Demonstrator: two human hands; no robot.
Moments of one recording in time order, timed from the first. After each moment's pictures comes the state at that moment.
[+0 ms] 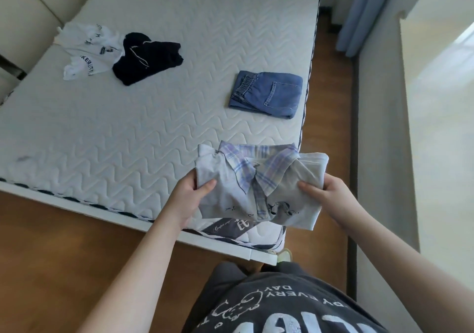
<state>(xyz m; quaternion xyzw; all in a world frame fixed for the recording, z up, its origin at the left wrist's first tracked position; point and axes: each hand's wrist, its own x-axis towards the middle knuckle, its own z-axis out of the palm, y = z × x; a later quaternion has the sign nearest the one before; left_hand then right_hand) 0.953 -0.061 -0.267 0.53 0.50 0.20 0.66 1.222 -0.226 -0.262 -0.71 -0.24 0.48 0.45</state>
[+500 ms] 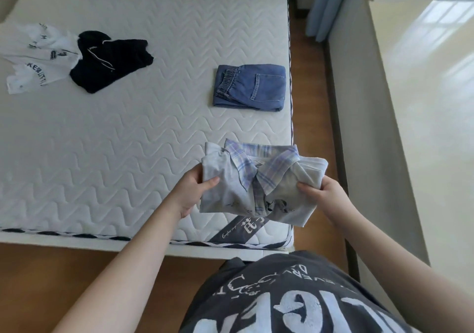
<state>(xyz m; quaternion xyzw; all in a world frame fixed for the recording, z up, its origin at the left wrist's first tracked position) 0.951 0.035 -0.311 0.55 0.43 0.08 0.71 1.179 -0.188 -0.302 -0.76 -0.12 0.43 0.47</state>
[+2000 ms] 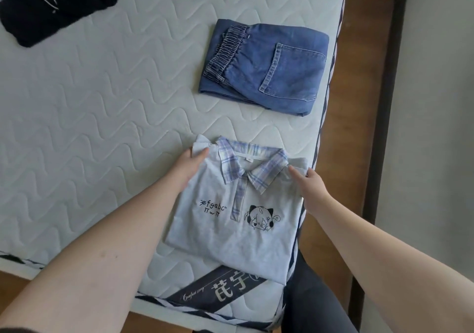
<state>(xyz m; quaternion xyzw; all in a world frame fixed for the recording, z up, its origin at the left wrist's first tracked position) 1.132 0.203 -0.582 0.51 0.64 0.02 0.57 1.362 0.007 -0.590 -0.75 0.04 0.52 0.40</state>
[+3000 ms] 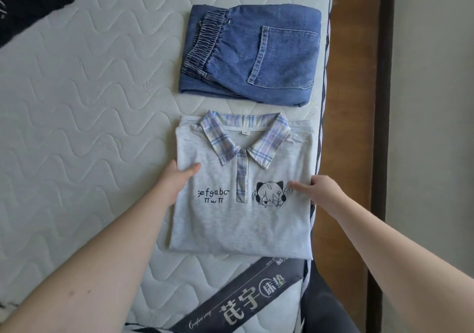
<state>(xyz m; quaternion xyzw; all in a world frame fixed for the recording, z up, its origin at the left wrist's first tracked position) 1.111 0.222 -0.645 0.46 0.66 0.00 0.59 1.384 -0.009 -0.628 -0.82 -0.13 0.54 0.11</state>
